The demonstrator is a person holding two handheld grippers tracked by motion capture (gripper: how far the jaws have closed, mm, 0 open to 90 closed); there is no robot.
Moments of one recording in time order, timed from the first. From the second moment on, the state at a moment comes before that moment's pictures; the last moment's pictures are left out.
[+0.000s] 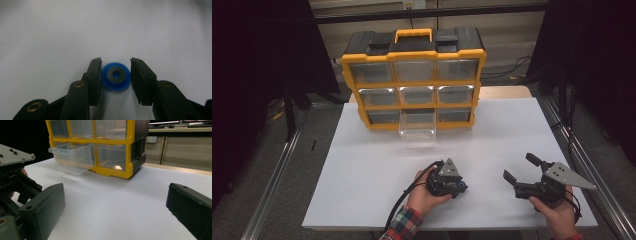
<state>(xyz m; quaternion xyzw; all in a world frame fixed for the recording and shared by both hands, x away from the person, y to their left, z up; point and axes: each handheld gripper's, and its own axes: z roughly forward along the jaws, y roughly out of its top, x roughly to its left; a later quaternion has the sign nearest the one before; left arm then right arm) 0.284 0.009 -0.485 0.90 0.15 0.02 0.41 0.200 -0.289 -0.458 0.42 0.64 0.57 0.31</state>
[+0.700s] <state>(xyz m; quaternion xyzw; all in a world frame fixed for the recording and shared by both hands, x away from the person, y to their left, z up) 0.292 0.020 -0.477 0.89 0.21 0.02 0.42 0.200 -0.289 -0.458 0.42 0.64 0.57 0.31</state>
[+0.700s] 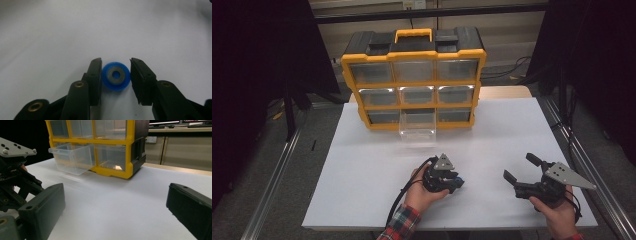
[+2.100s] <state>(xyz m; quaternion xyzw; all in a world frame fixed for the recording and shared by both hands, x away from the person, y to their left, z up) 0.306 0.042 -0.460 0.87 0.27 0.03 0.42 0.200 -0.292 -0.458 0.43 0.63 0.57 0.31</state>
